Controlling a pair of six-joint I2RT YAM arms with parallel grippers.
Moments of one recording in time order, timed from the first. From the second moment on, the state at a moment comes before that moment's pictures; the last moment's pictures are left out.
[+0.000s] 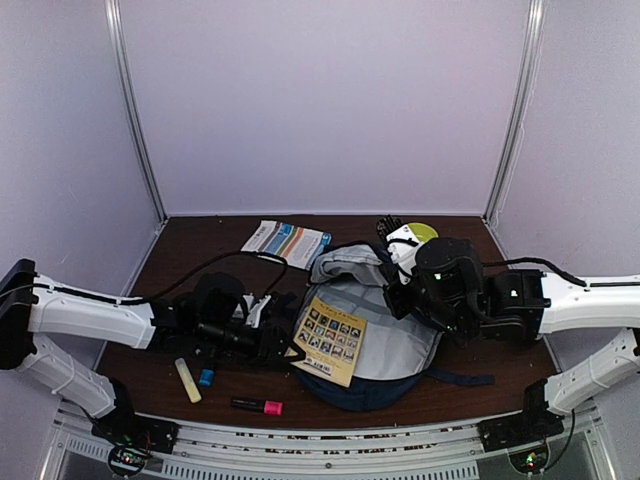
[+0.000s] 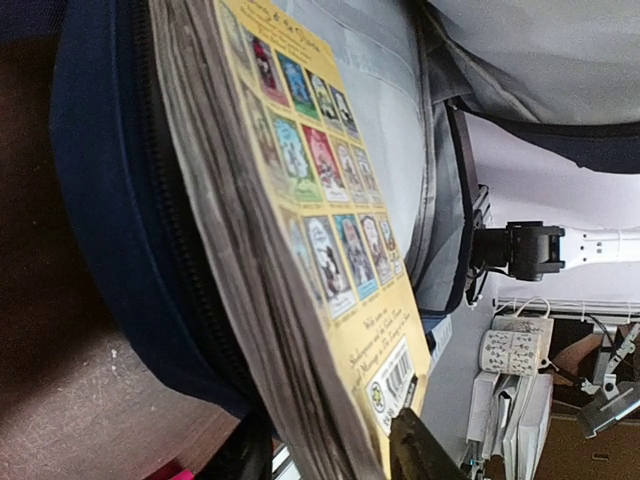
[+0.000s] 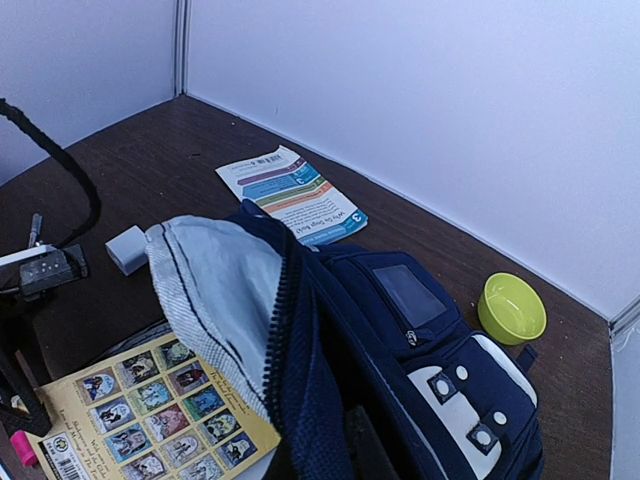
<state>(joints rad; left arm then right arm) -0.97 1.36 0.62 0.10 0.43 -0.93 1.19 1.22 0.96 -0.18 0.70 0.10</state>
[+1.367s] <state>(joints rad) -0.97 1.53 1.02 -0.18 0.41 -0.87 1.19 1.25 0.99 -0.18 0.69 0.11</state>
